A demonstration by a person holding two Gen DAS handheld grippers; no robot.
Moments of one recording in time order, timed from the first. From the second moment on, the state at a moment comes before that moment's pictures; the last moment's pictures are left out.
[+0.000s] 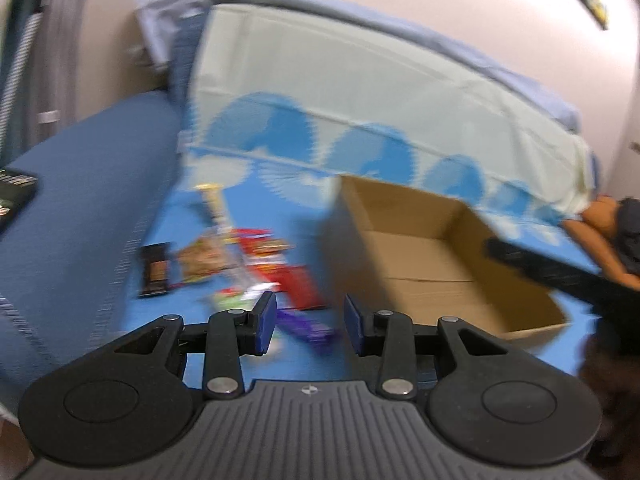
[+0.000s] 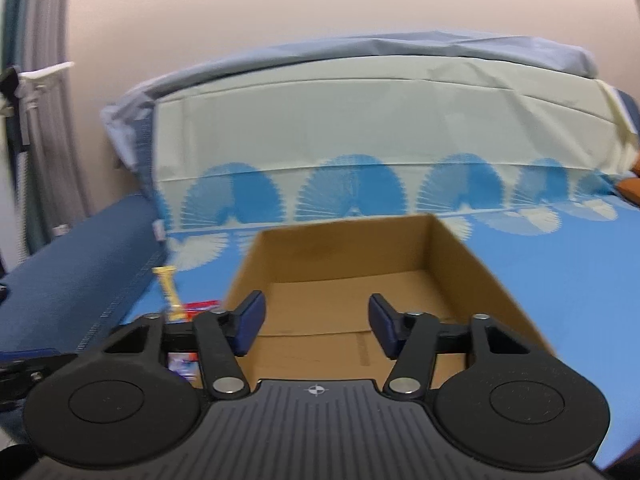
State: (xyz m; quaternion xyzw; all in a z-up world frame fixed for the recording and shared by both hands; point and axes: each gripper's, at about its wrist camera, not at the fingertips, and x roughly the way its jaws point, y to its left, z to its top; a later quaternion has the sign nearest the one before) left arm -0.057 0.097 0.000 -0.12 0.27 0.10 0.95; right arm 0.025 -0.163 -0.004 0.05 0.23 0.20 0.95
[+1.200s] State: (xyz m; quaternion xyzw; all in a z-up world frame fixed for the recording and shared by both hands) left arm -0.005 0.155 -0.106 0.00 0.47 0.26 0.84; right arm 0.064 0.060 -0.086 -0.10 0.40 0.40 0.82
